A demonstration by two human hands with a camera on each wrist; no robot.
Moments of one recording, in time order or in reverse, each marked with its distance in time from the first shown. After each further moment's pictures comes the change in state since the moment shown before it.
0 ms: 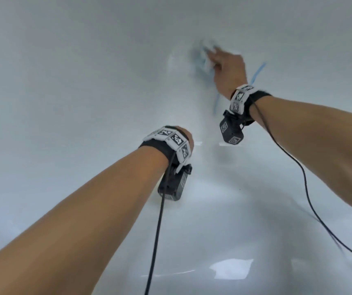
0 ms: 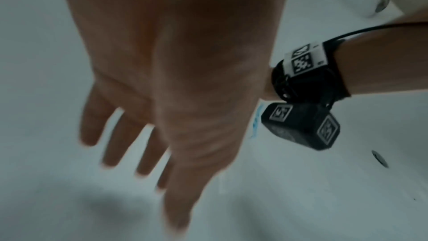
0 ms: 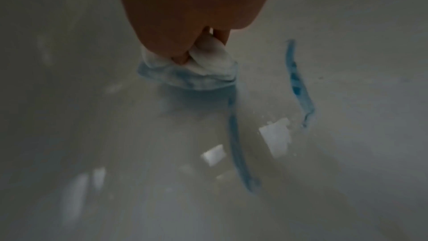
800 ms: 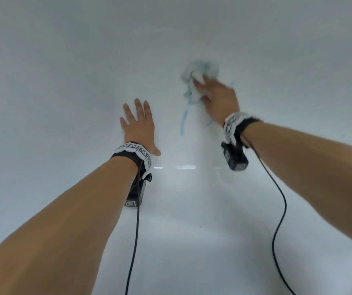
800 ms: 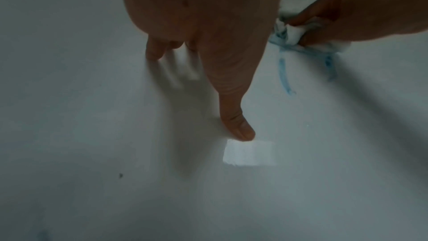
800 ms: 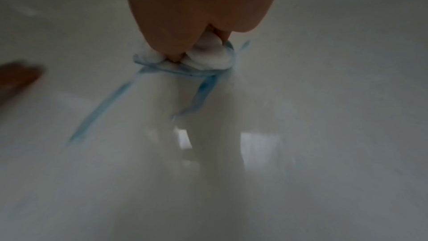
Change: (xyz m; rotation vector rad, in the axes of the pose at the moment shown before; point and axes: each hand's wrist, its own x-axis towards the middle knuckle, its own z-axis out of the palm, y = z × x) left_hand 0.120 -0.016 0.006 -0.129 0.389 -0.301; right_hand -0.015 0.096 -0.018 -0.271 -0.176 -0.074
